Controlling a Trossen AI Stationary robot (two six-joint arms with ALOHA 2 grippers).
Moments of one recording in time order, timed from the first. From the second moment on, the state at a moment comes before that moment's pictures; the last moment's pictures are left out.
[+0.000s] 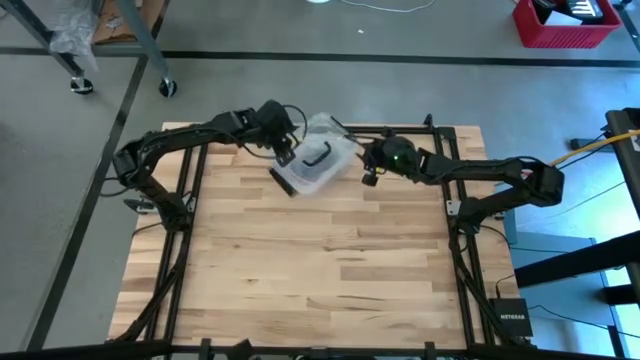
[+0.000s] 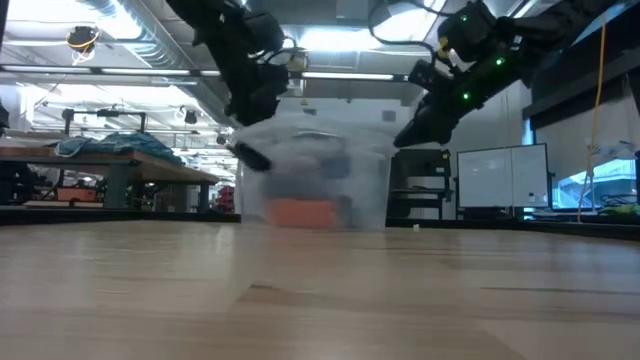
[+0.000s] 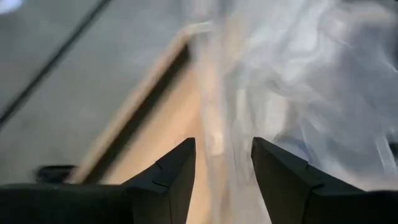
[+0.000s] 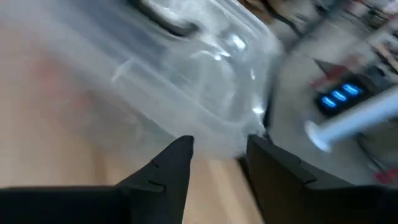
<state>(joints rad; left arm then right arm) 0.54 1.59 1.26 -0.61 -0.15 0.04 -0.39 1.31 0.66 0.19 0.23 -0.45</state>
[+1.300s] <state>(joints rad) 0.21 1.49 1.23 -0.56 -0.31 0.12 0.01 0.99 0.61 -0.51 0.37 0.30</state>
